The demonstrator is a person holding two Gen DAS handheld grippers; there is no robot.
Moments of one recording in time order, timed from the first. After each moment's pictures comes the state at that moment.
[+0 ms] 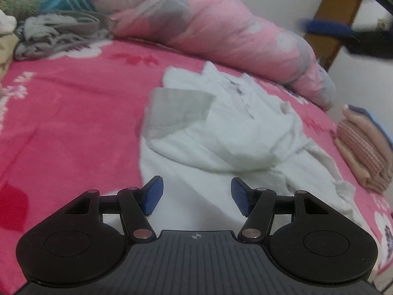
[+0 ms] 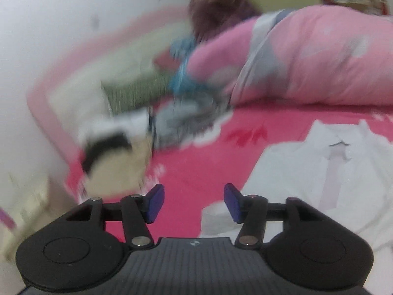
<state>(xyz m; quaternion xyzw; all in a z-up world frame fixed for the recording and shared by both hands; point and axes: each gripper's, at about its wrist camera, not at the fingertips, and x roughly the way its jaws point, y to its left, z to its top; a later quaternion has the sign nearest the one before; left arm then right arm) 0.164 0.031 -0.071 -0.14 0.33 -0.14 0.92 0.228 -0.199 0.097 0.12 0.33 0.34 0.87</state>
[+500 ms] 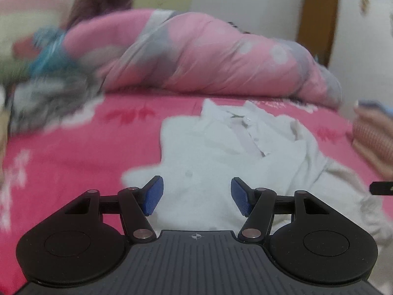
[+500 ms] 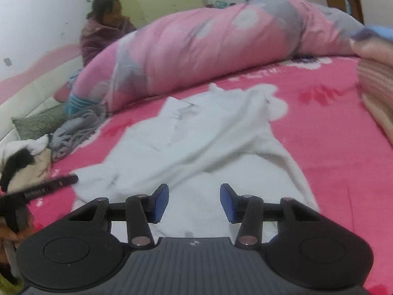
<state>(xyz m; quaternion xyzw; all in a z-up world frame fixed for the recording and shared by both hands) 0.213 -0.010 -0.034 0.01 0.26 -0.12 0.96 0.156 -0.332 -0.029 0.15 0.33 0.11 0.93</state>
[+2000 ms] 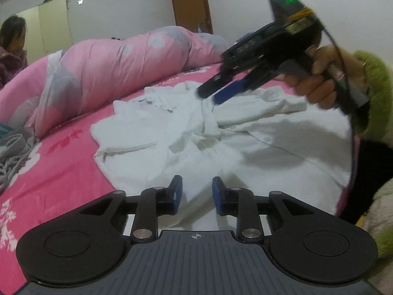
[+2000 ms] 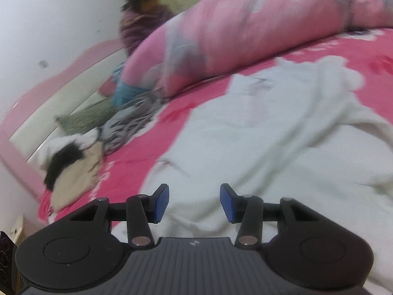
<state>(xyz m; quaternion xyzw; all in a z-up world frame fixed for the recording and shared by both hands) 0.068 0.030 -0.063 0.16 0.21 -0.36 0.90 0.166 -0.222 -0.037 0.18 0.34 0.25 0.89</state>
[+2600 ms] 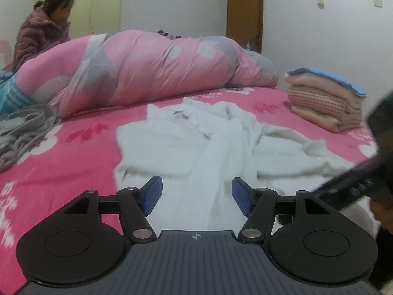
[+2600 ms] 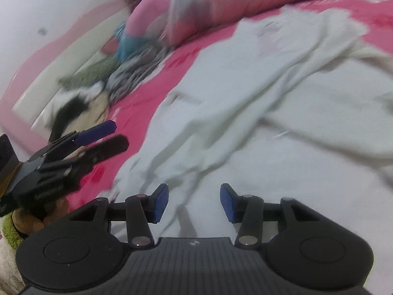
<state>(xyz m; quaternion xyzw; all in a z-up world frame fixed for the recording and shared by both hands) 0.149 -0.012 -0.030 0.06 0.23 -0.27 0.93 0.116 -0.245 -0.057 0.18 0.41 0.23 0.86</state>
